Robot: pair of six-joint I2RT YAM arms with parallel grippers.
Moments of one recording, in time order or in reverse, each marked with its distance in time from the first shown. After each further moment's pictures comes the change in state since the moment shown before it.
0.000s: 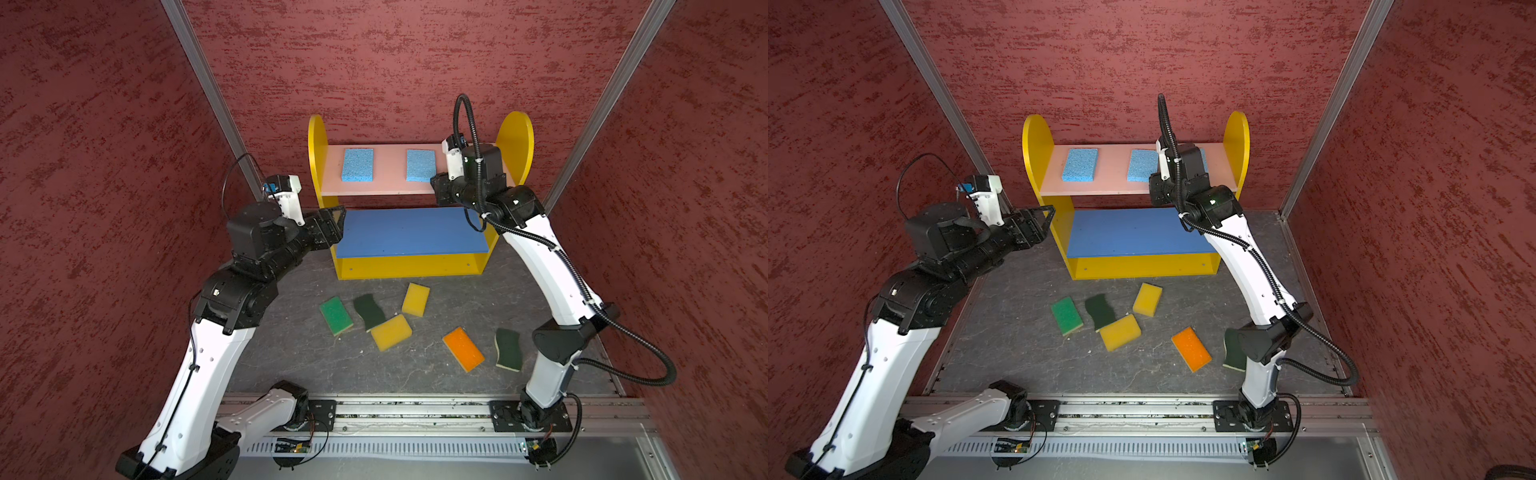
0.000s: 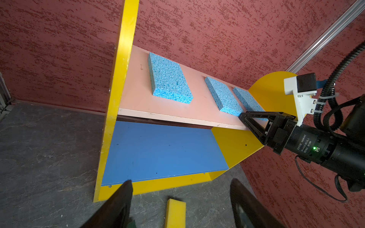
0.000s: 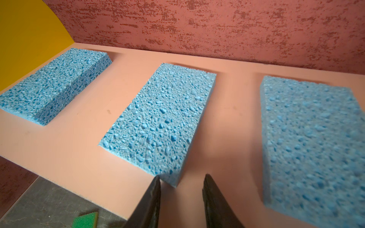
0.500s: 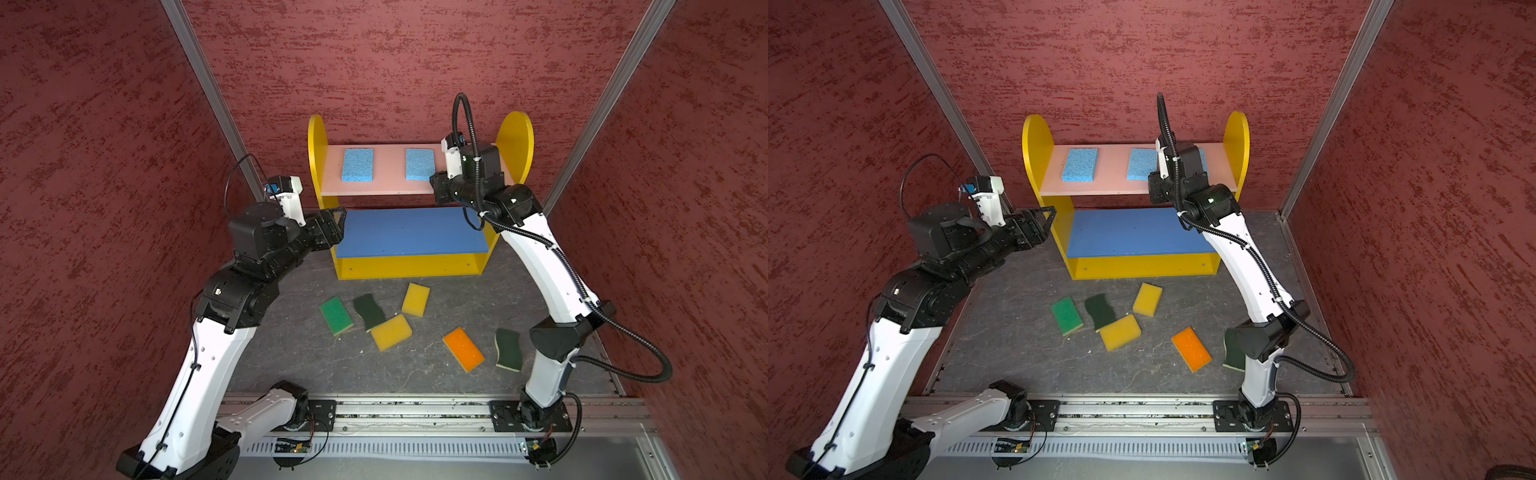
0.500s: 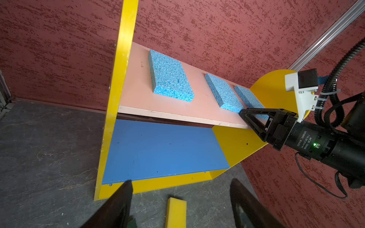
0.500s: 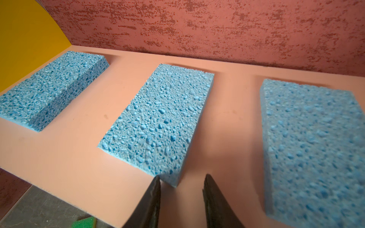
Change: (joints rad) left arm 0.000 0.001 -0.008 0.000 0.000 0.000; right arm 0.000 0.021 0.027 -0.001 0.004 0.004
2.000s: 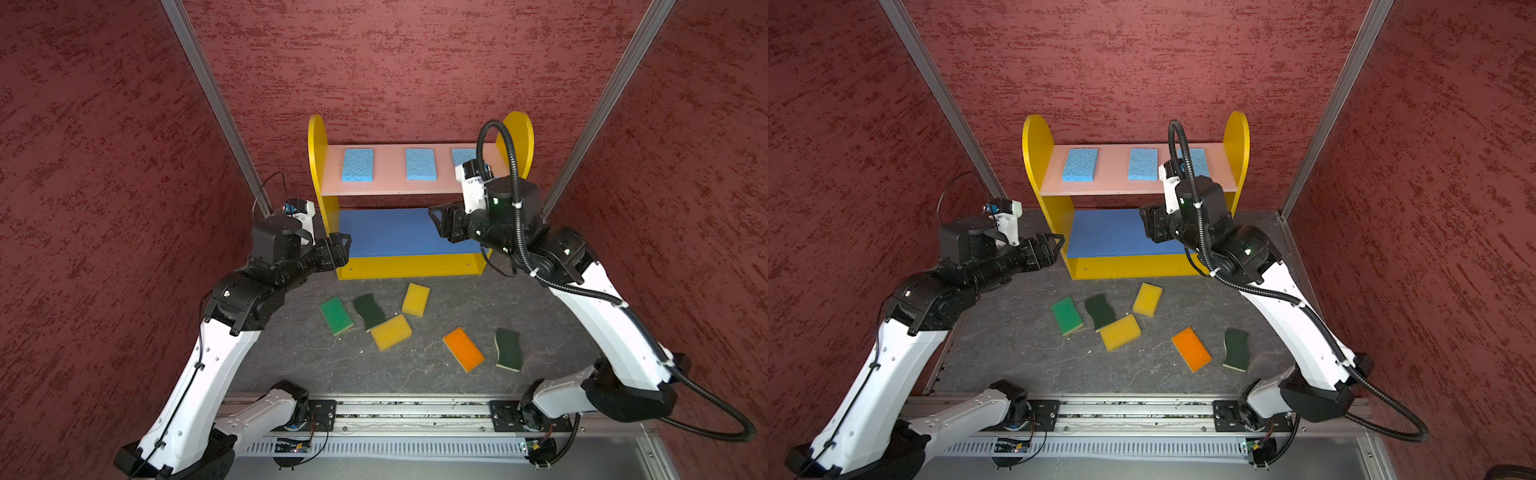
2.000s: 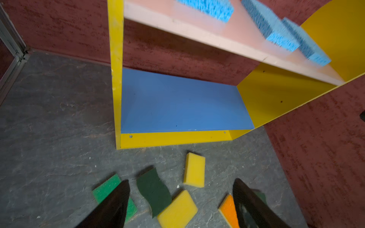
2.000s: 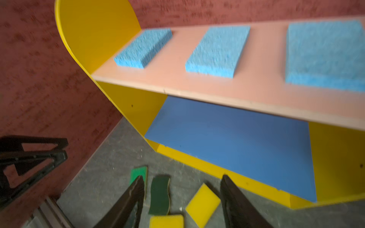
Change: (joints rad) left arm -0.109 -0.025 -0.127 -0.224 -0.090 0.008; right arm 0.209 -0.512 -0.567 0.035 0.006 0.176
